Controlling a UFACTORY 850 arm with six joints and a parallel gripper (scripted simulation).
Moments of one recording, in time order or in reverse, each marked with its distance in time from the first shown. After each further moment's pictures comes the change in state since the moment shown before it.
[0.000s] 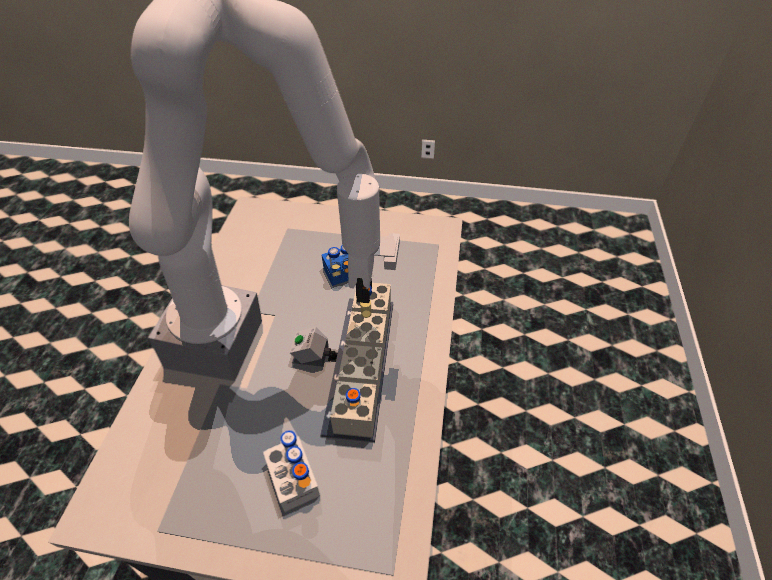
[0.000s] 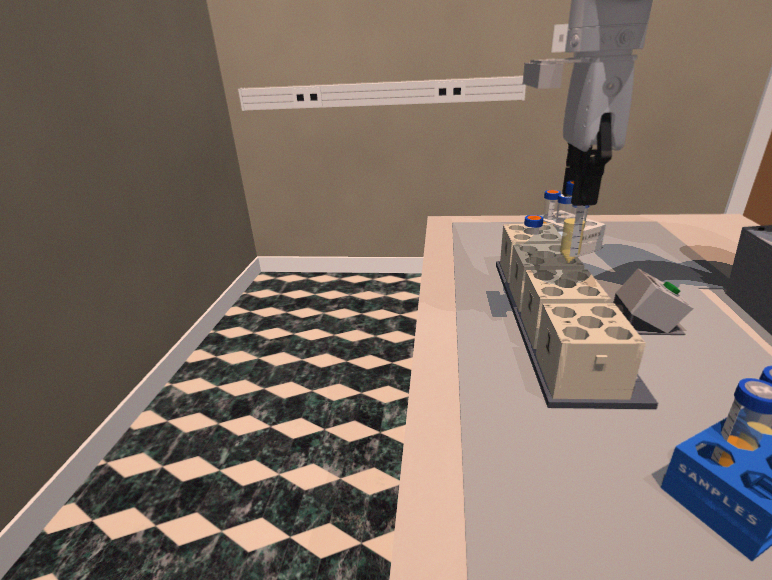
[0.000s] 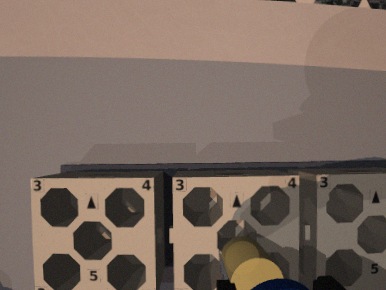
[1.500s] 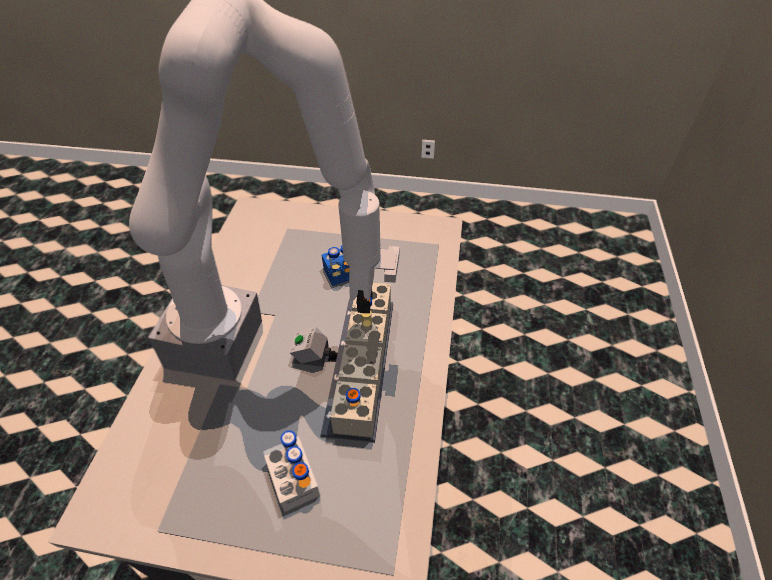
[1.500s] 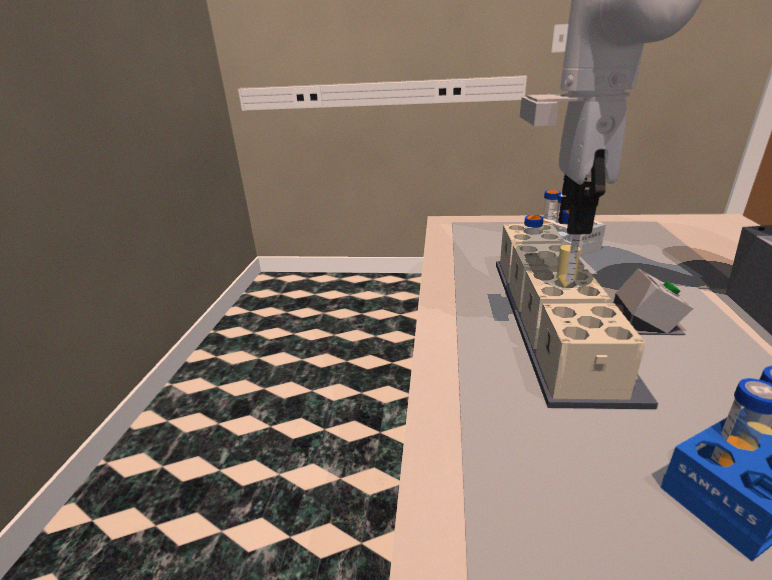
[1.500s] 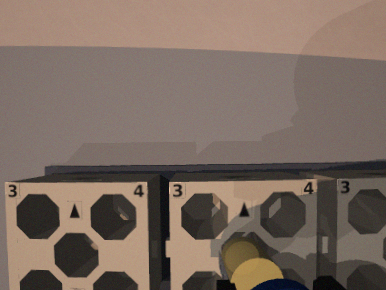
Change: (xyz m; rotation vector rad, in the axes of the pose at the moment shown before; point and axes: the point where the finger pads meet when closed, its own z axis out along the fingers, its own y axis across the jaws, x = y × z) arm 0.000 0.000 0.041 0.000 0.000 0.000
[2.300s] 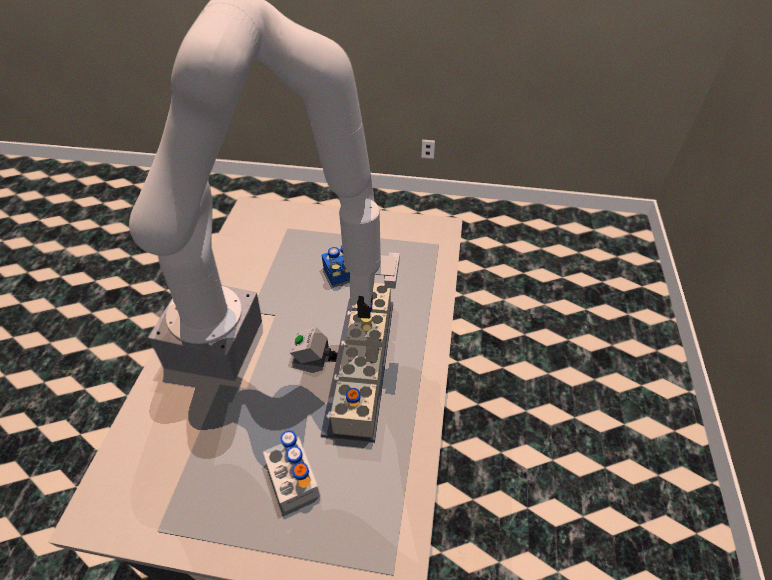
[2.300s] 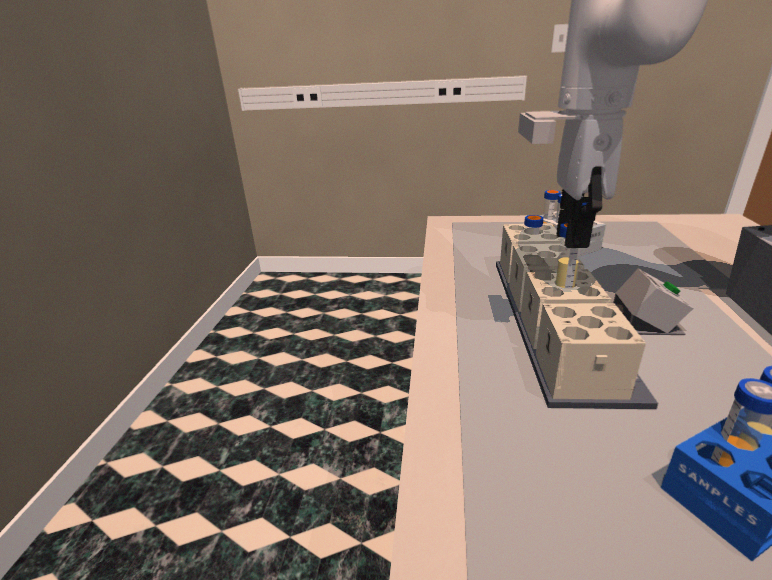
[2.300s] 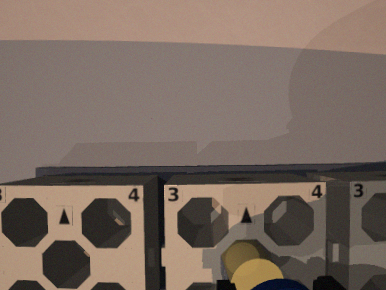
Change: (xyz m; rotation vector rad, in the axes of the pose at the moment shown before) arm 0.000 0.000 0.020 0.000 0.000 0.000
